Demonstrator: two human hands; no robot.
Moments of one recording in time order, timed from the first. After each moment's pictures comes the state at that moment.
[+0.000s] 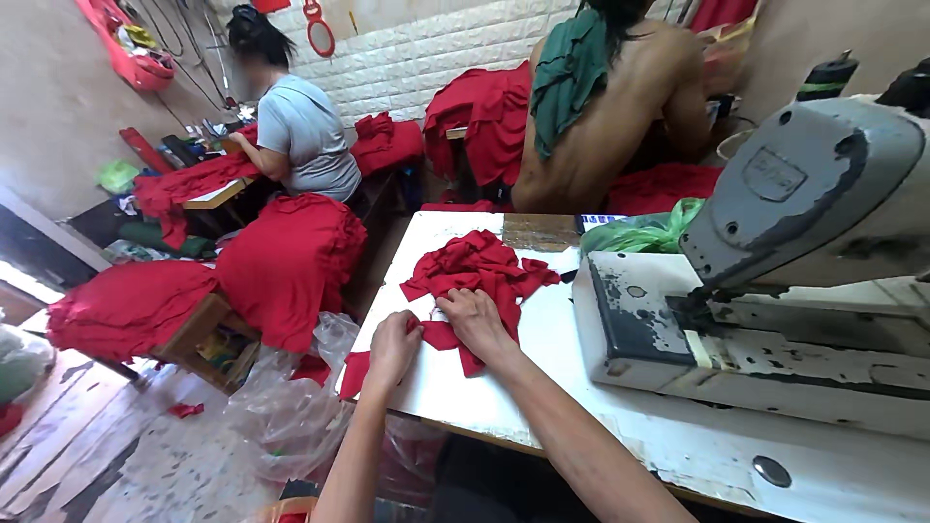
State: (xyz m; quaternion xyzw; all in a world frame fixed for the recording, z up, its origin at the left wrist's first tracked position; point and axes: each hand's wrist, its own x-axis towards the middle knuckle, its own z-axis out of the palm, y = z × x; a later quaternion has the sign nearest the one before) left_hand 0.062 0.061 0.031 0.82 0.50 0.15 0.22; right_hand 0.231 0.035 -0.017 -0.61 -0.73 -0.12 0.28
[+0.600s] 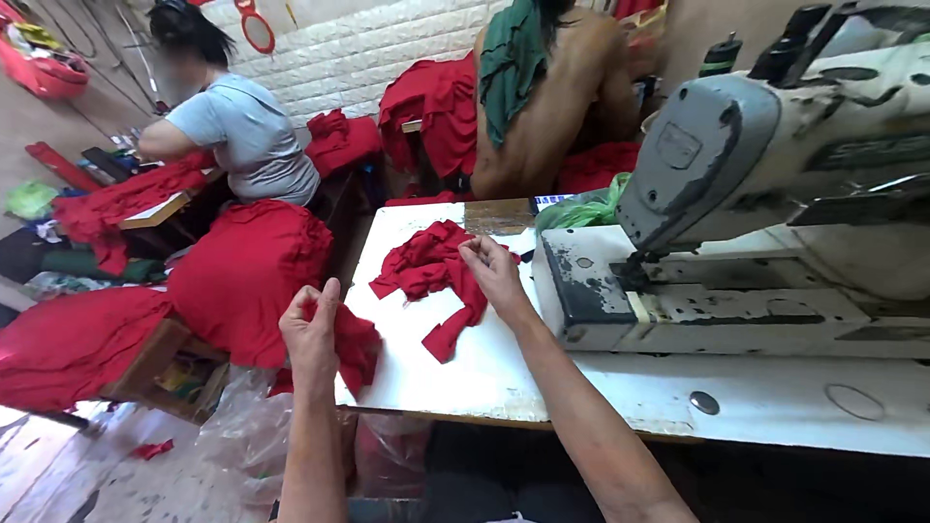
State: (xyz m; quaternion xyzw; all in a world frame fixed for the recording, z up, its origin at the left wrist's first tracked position) left_hand 0.028 0.057 0.060 0.63 0.28 0.61 0.38; right_hand 0.292 -0.005 0.022 -0.59 -0.50 0.14 0.62
